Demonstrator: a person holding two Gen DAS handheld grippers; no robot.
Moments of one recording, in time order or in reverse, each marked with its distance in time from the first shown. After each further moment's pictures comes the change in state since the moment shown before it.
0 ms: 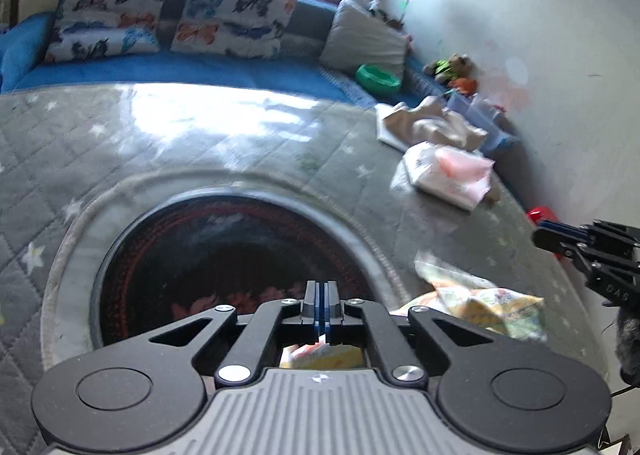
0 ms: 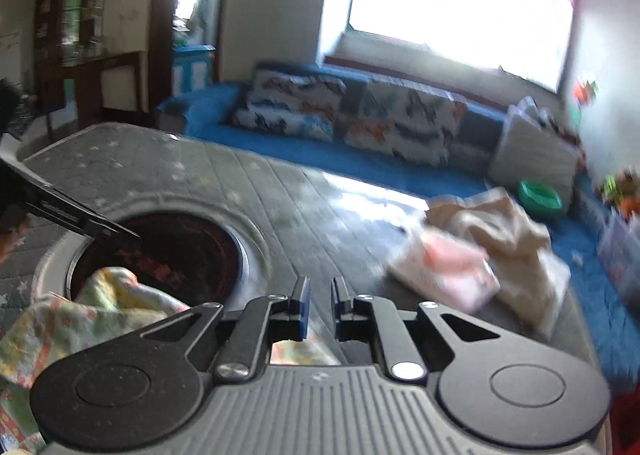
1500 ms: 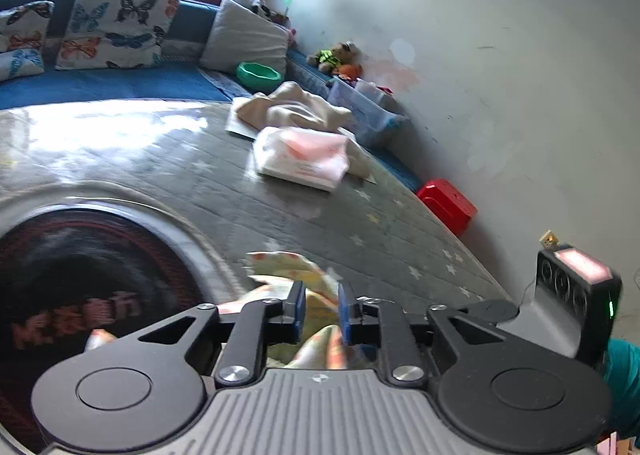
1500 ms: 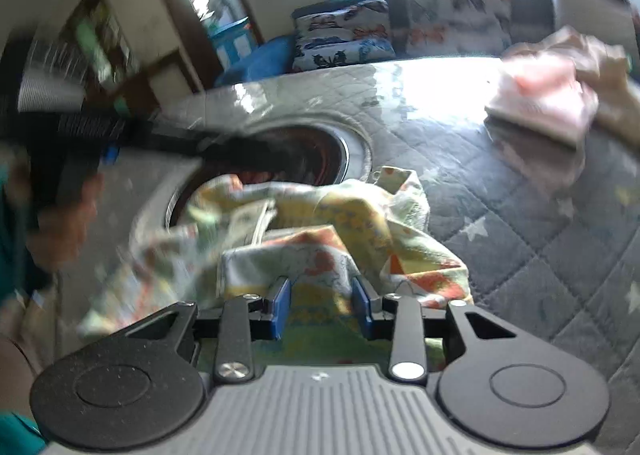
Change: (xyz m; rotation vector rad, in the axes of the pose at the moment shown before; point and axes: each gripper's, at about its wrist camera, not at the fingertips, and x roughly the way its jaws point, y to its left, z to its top) left arm 0.018 -0.091 -0.016 0.158 -0.012 -0.332; right arm 0.018 0.027 -0.076 0.211 0.158 0.332
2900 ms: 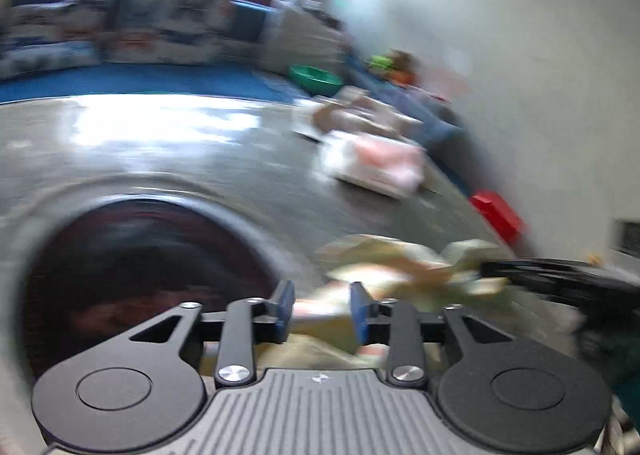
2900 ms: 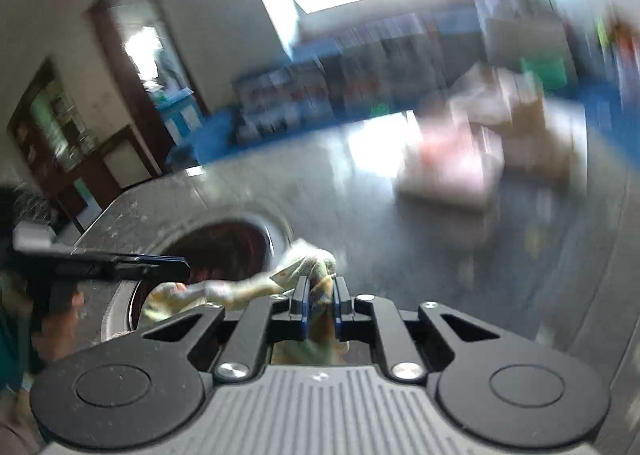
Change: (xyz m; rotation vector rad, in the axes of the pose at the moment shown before) left arm -0.034 0.055 -0.002 -0.108 -0.027 0.226; right arm -0.062 -0.040 0.027 0.100 -0.246 -0.114
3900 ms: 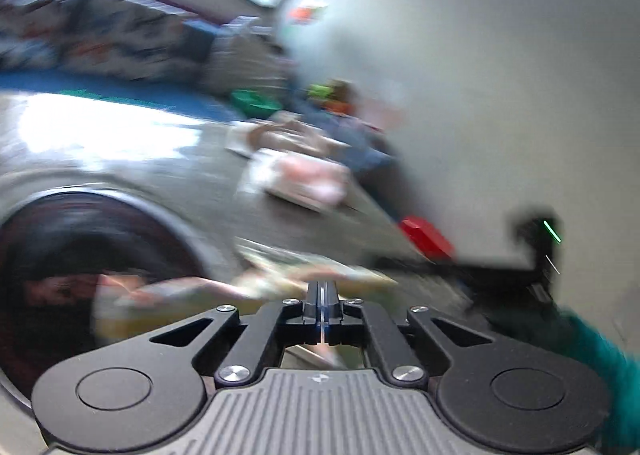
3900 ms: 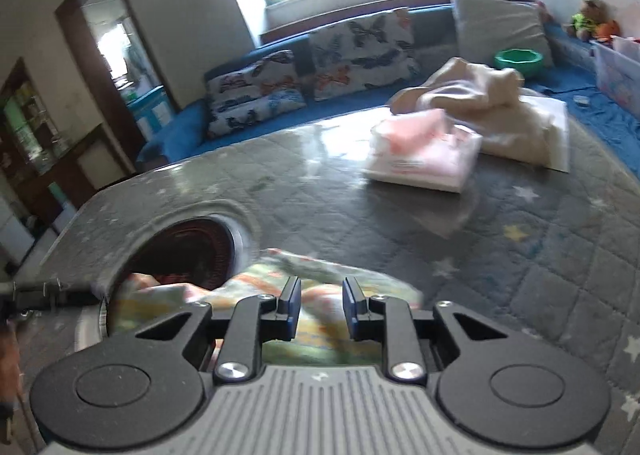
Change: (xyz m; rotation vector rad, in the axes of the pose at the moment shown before) left arm -0.031 -0.041 -0.045 0.092 -0.059 -0.333; right arm 0.027 -0.017 0.004 0.107 0.098 -0.046
